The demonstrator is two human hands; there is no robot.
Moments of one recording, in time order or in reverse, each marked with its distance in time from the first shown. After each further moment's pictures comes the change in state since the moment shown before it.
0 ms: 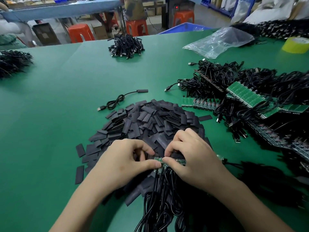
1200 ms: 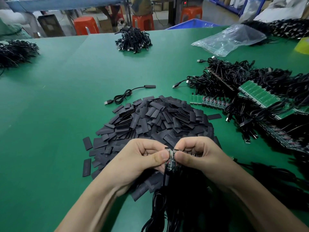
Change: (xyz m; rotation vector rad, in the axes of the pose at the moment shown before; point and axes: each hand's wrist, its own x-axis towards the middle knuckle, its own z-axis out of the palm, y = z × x) left_hand -0.009 -0.005 0.015 -1.069 -0.244 0.047; right_hand 0.003 -0.008 -0.015 1.142 -0.275 0.141
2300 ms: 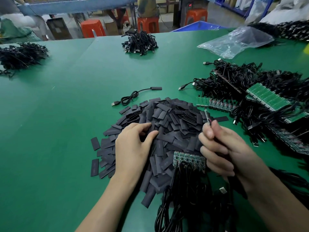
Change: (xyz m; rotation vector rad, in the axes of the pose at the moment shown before) left_hand 0.035 -0.026 -0.030 1.065 0.854 0.360; right_hand -0.002 -0.011 -0.012 0.652 0.011 -0.006
